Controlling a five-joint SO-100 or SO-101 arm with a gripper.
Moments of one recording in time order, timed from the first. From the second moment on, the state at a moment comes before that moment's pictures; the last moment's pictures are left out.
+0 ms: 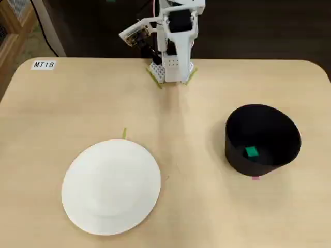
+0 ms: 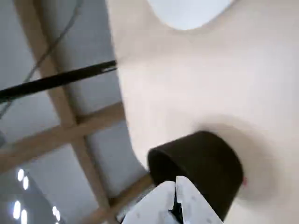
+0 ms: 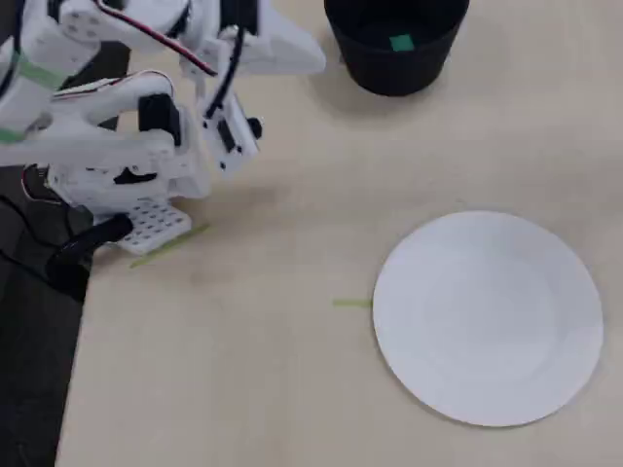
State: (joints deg) arm -8.3 171.3 137.5 73.5 7.8
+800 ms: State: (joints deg) arm -6.9 183.6 165.8 73.7 5.2
